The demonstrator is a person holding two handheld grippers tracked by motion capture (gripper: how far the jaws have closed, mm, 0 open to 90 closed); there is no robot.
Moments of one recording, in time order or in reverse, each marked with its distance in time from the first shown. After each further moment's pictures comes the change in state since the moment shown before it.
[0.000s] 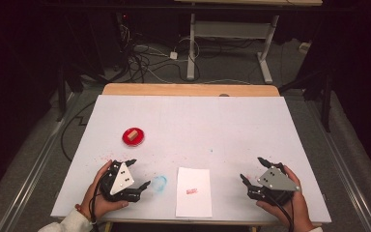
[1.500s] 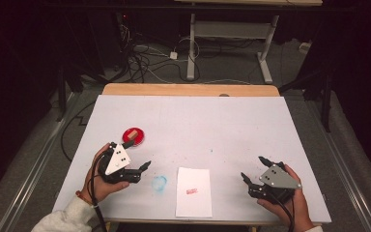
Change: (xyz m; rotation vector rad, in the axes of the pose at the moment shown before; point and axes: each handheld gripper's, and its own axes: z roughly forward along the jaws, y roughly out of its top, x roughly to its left) left arm 0.031 0.031 -0.003 -0.088 0.048 -0.038; right arm -0.005 -0.003 0.003 -0.003 0.006 0.028
